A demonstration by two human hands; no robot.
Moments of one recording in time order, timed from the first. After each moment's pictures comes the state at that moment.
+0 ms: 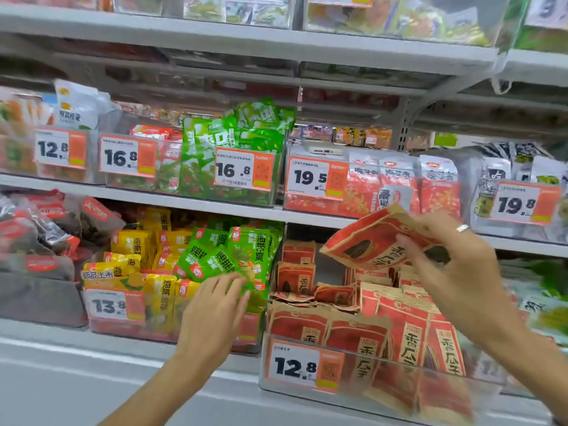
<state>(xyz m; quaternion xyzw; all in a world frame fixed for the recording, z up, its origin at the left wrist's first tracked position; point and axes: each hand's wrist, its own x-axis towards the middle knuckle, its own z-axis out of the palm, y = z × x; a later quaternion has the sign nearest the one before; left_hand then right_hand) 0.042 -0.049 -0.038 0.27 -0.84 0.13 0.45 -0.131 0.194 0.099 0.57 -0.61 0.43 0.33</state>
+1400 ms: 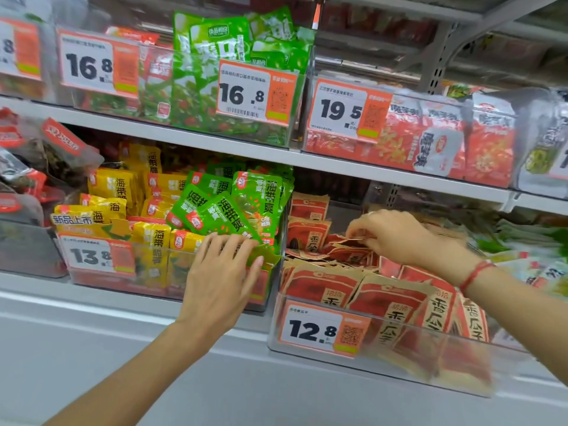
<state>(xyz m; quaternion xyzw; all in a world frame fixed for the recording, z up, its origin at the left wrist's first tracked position) 0.030 -0.064 -0.062 0.27 -0.85 0.09 0.44 -0.204 0.077 0.058 0.60 -0.77 -0.06 0.20</state>
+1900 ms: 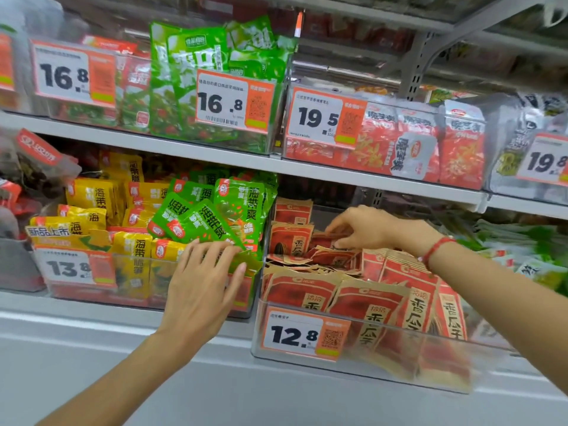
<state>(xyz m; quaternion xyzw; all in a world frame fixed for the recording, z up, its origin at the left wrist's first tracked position) 0.030 -0.066 -0.064 0.27 -0.86 0.07 0.43 -0.211 0.057 0.077 0.59 -0.80 -0.05 0.05</state>
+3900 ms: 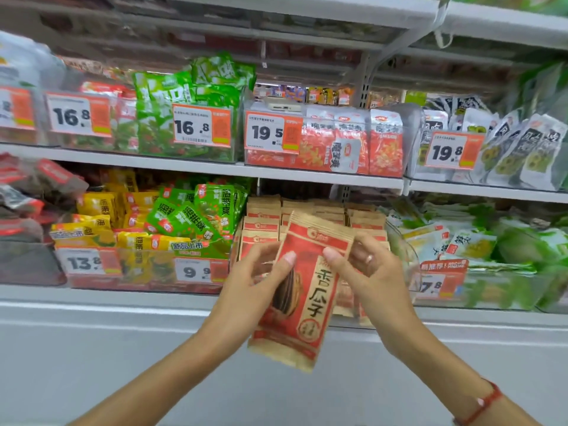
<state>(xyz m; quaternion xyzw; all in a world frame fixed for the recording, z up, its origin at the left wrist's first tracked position) 0.046 0.108 0.016 0.14 -0.72 -0.57 0.37 -0.069 0.229 0.037 0.44 -0.58 0.68 -0.07</state>
